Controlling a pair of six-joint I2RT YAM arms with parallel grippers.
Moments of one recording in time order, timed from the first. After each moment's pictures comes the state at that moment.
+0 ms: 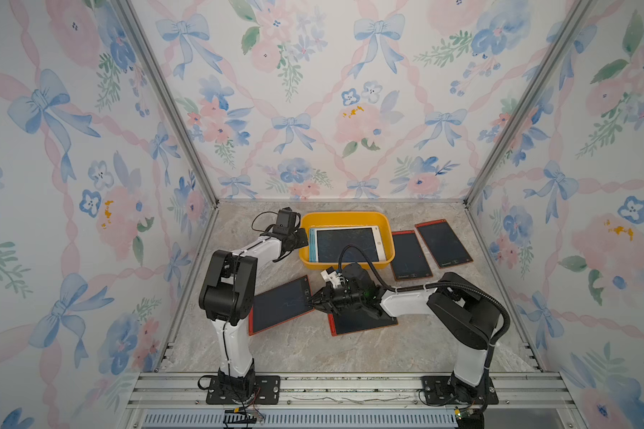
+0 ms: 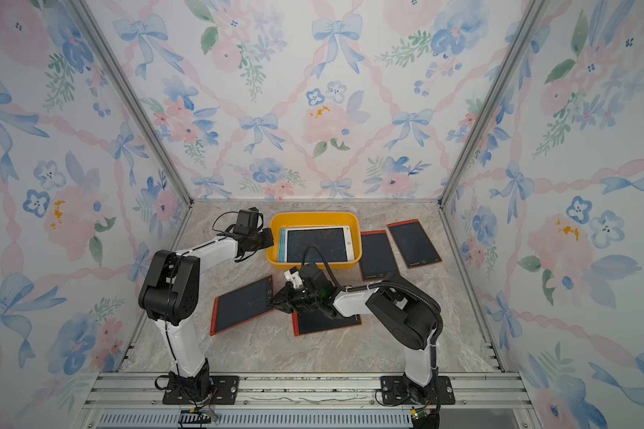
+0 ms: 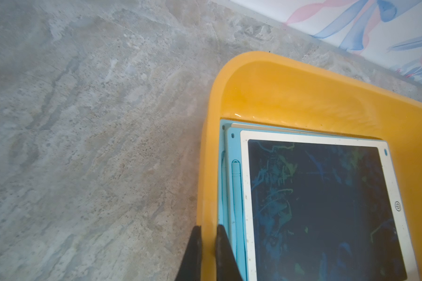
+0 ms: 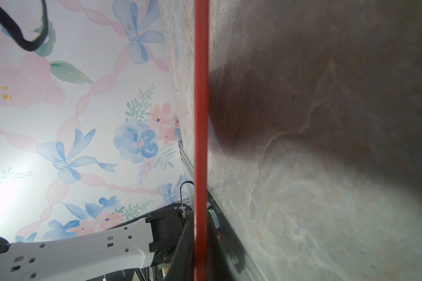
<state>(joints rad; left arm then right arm) -0.25 1.93 1.27 -0.15 0.05 -0.42 0.91 2.06 1.06 0.55 -0.64 1.39</state>
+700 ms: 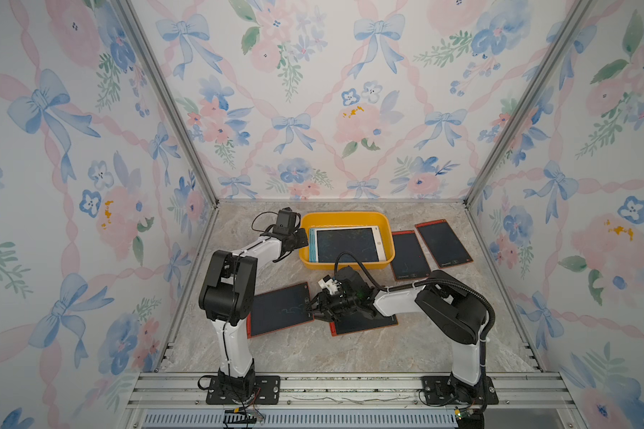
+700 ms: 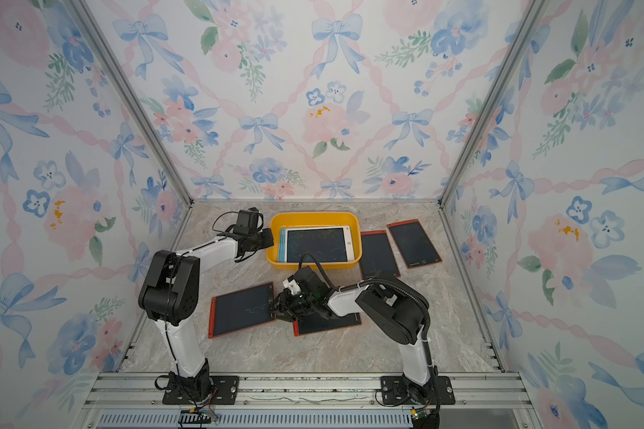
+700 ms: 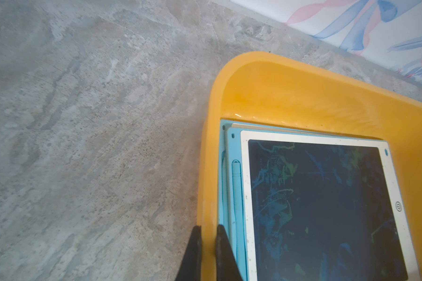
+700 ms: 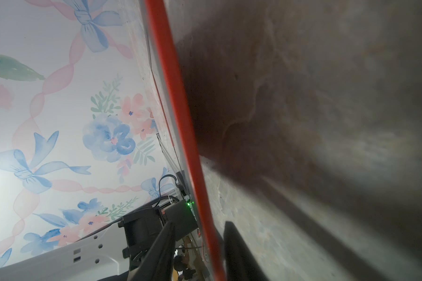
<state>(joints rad) -0.25 1.93 1.26 -0.15 0.05 -0.42 0.92 2.13 1.11 0.42 -0.67 1.36</state>
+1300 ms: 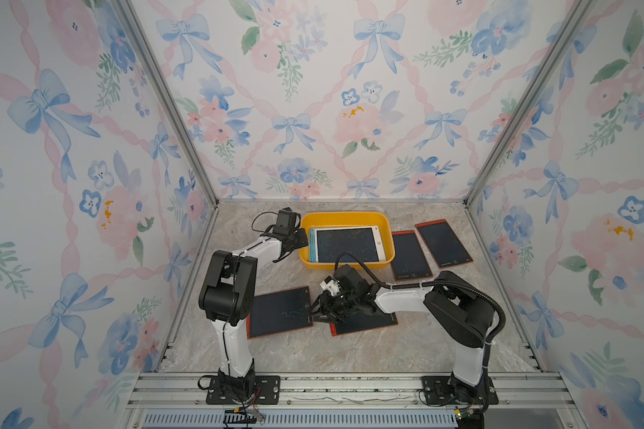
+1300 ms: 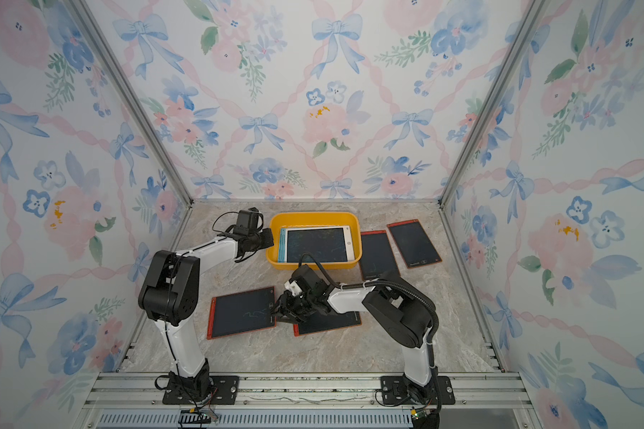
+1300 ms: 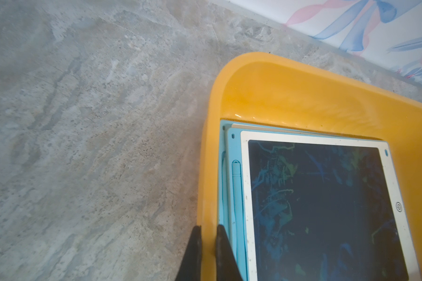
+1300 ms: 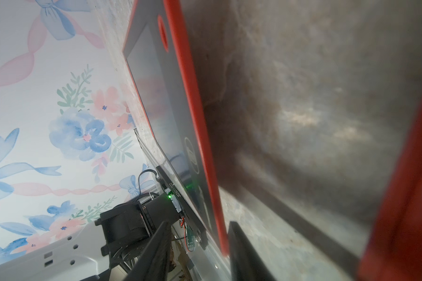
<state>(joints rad) -0.25 1.92 1.26 -0.14 0.04 -0.42 0.92 2.08 1.16 0.17 -0.66 1.24</state>
